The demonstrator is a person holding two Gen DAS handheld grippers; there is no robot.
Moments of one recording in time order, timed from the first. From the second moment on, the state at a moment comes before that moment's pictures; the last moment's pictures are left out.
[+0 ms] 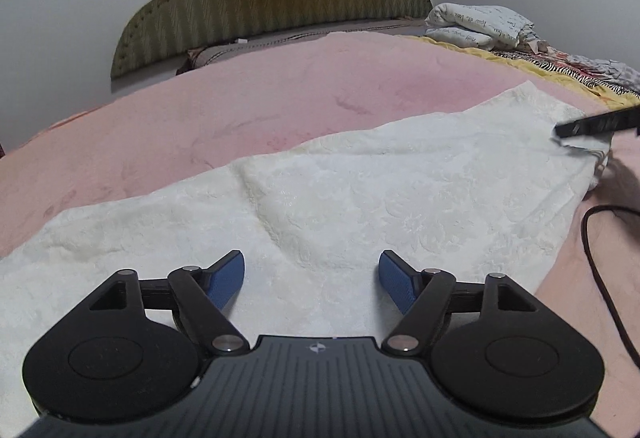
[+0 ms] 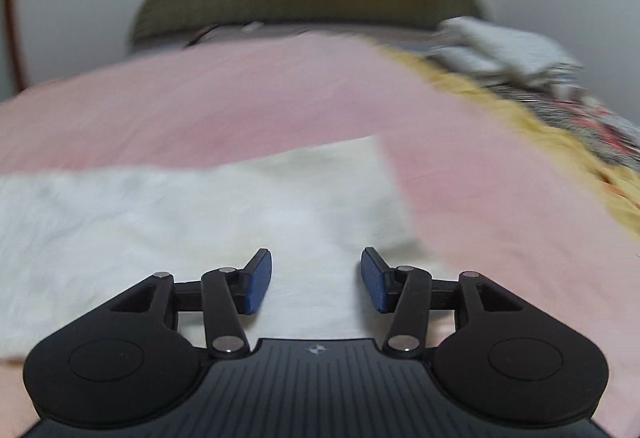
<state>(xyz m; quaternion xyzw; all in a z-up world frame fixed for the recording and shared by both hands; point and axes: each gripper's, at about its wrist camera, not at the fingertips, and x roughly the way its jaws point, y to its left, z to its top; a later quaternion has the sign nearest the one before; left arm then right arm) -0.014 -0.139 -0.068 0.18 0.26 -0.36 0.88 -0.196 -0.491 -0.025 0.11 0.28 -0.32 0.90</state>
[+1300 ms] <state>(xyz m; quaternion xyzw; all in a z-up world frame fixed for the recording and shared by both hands) 0.083 -0.088 -0.070 -0.33 0.50 -0.41 0.69 -0.138 -0.437 0.019 0.07 0.14 -0.24 0.96</state>
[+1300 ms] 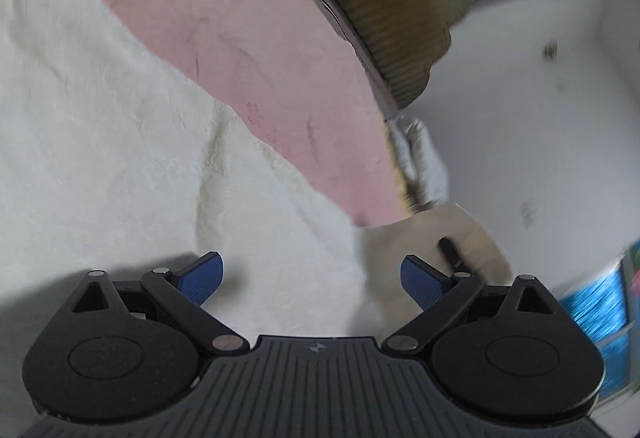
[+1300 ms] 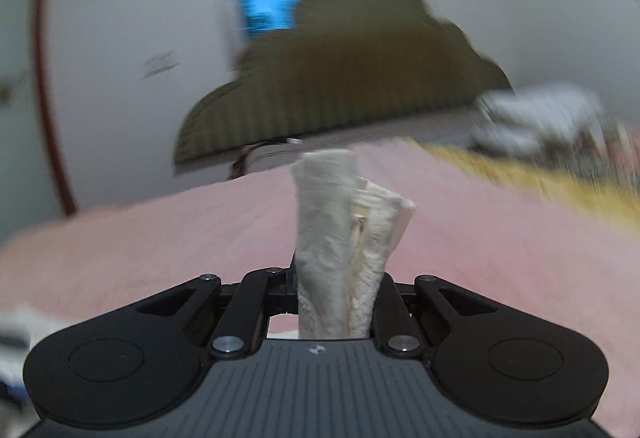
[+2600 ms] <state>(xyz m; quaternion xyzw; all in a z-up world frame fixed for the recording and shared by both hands) 0.103 -0.039 -0.044 -0.09 0.41 -0.31 0.86 -0.041 -0.171 -0.049 -0.25 0.25 0.05 0.93</state>
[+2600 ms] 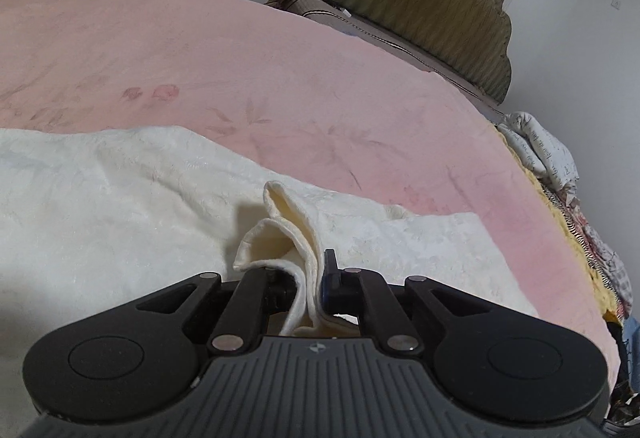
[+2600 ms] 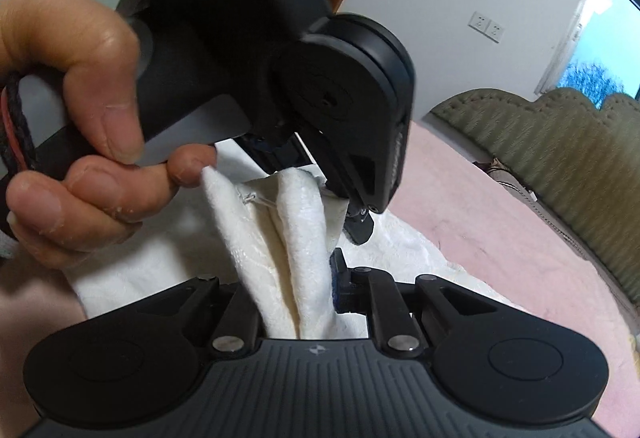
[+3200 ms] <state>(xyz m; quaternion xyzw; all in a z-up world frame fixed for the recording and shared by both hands) 0.088 -0.046 -0.031 -0.01 0.38 -0.28 0.88 -0.115 -0.287 -0.007 -0.04 0.37 0.03 0.93</state>
